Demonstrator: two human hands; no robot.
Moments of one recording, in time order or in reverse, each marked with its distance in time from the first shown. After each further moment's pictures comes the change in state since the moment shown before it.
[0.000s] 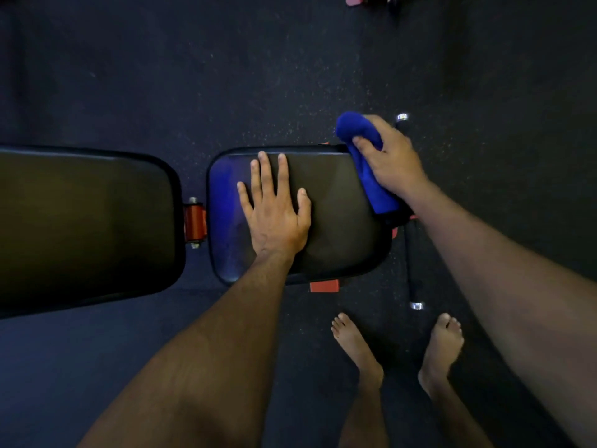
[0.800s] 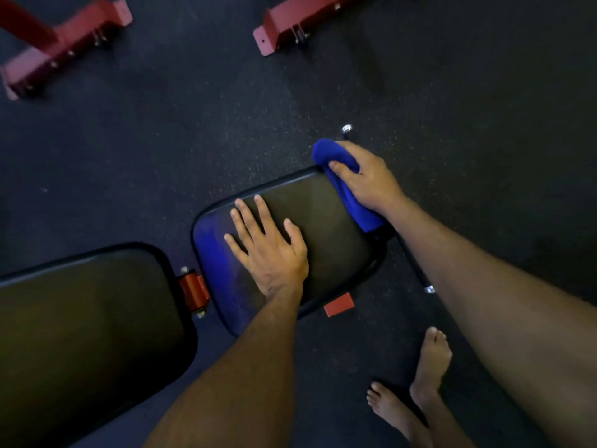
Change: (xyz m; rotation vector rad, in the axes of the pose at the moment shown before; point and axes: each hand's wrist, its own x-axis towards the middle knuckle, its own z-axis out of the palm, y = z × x) left_hand -0.004 -0.003 0.007 -0.020 0.067 0.026; right_hand -0.034 0.005 0.014 0.045 0.247 0.106
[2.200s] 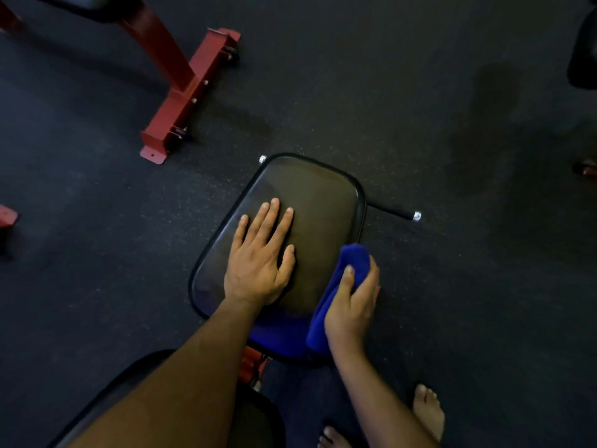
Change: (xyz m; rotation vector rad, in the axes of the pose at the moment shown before) left_hand 0.098 -0.082 -0.015 -0.047 -0.147 1.483; right_hand -0.185 -0.081 0.248 0.536 1.351 0.662
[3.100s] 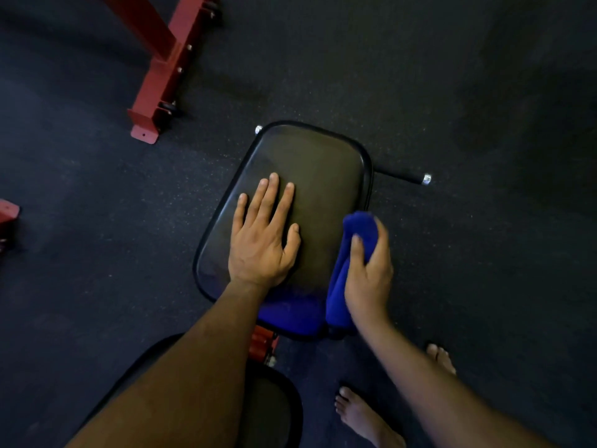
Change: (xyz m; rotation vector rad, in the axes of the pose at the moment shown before) left_hand 0.001 0.003 0.000 0.006 0.016 0.019; right_hand 0.013 0.007 -0.010 -0.052 -0.142 -0.103
